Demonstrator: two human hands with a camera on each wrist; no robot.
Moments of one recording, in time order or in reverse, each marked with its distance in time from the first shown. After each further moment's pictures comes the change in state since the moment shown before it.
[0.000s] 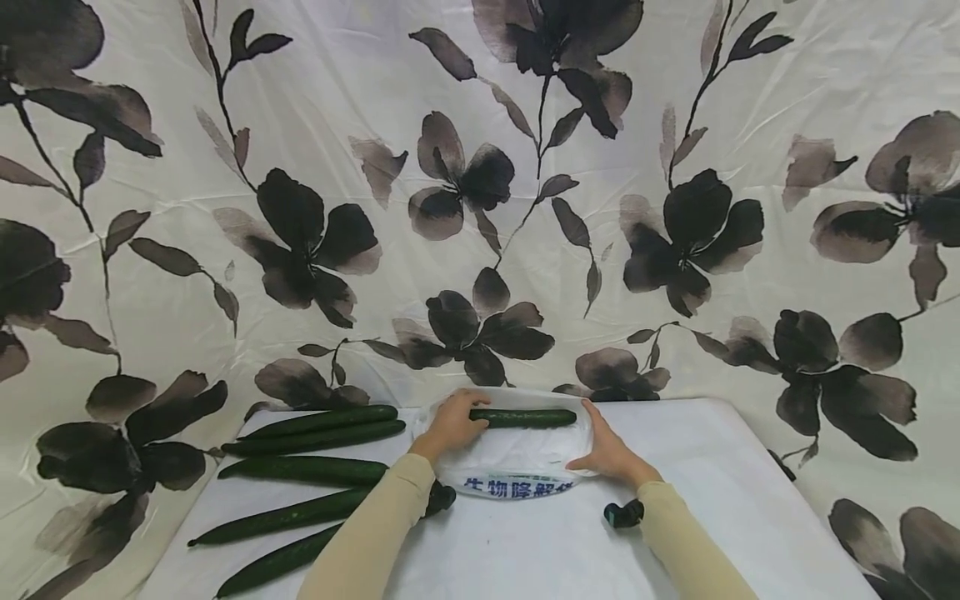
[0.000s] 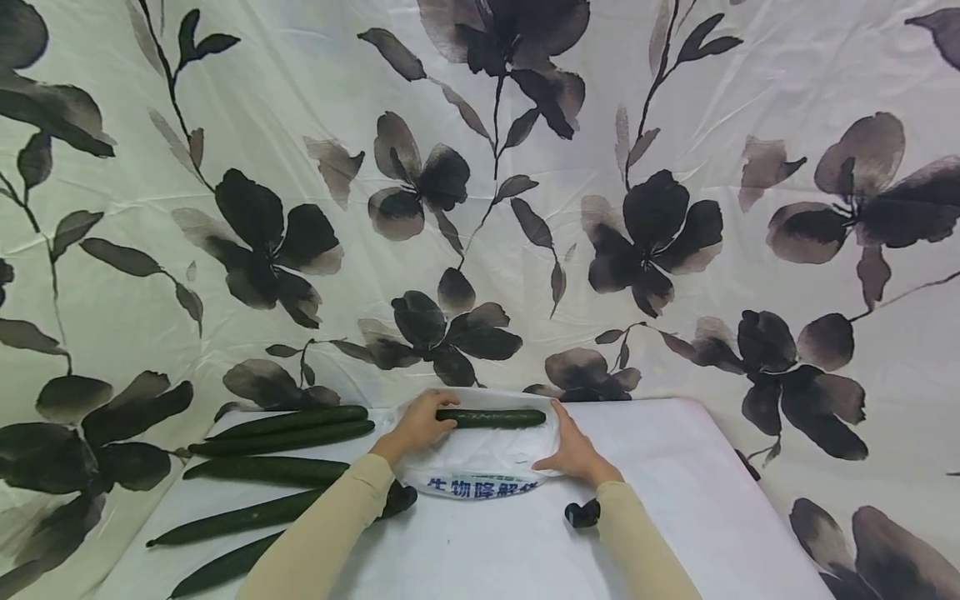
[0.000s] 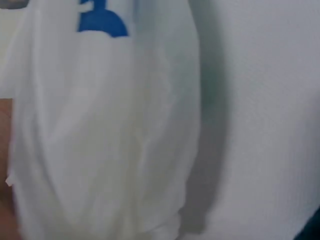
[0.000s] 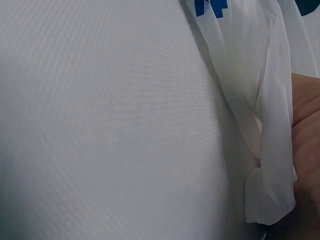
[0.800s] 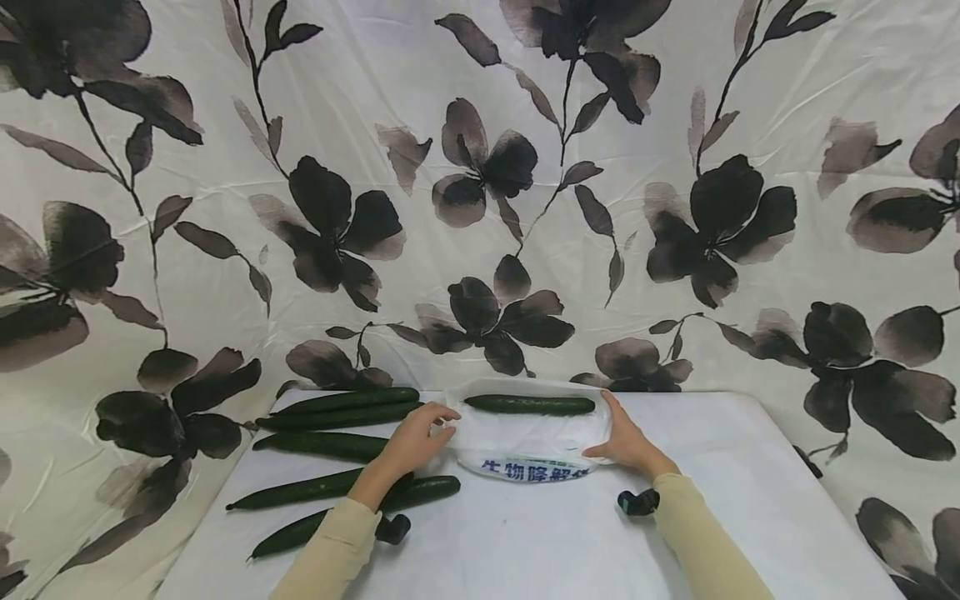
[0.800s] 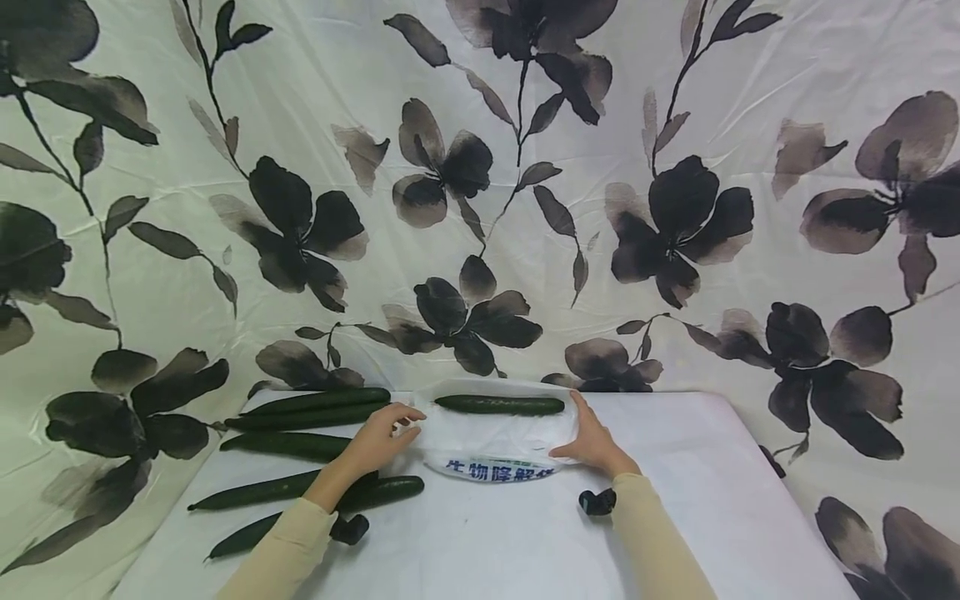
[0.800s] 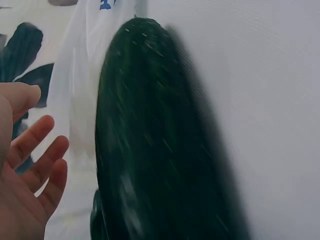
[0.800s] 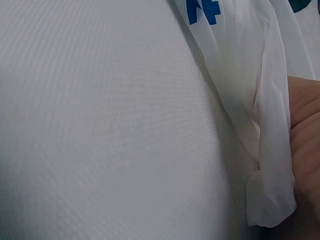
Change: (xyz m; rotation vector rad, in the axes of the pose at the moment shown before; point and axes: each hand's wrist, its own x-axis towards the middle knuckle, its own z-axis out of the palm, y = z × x) left_hand -0.109 -0.021 -0.059 -0.132 0.107 0.036; right_hand -0.001 -0.001 0.001 0.001 -0.015 0.022
